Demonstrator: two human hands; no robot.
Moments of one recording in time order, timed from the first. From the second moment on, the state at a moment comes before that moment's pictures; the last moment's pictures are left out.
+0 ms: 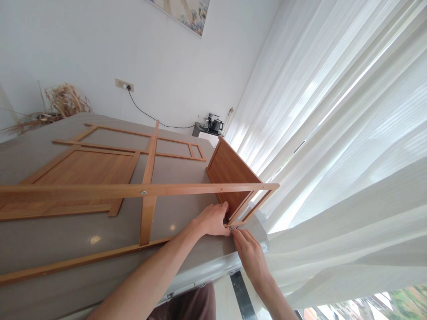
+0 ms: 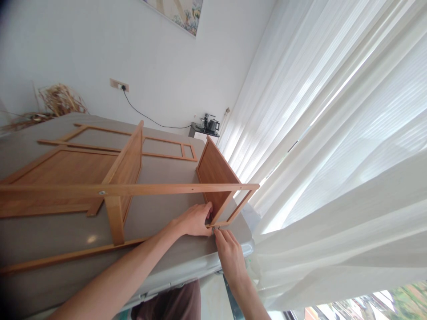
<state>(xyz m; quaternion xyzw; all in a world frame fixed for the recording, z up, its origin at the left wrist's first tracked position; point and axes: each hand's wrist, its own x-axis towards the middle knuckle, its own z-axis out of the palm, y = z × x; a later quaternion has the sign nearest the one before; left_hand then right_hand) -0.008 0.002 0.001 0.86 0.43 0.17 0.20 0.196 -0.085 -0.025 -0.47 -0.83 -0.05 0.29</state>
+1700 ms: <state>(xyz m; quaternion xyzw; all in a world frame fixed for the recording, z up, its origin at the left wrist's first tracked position) -0.009 -0.001 0.007 0.86 0.43 0.16 0.21 0.200 -0.085 -0.023 -0.42 -0.86 -0.12 0.26</state>
